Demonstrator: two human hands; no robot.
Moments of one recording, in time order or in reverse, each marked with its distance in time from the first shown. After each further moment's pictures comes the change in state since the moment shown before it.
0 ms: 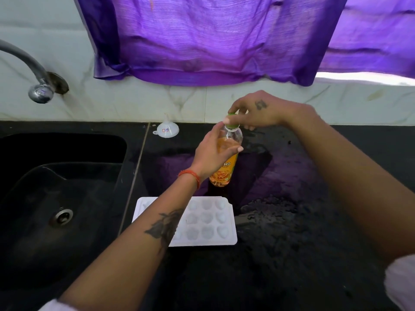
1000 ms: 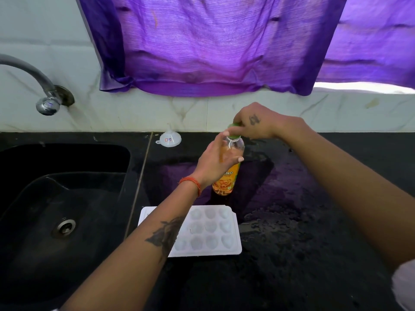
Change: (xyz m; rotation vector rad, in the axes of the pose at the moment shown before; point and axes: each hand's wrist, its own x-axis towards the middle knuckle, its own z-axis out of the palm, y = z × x) left_hand 0.002 -0.003 -0.006 -0.024 -0.079 0.065; right_hand 0.007 -0.009 0.003 -0.124 0.024 0.015
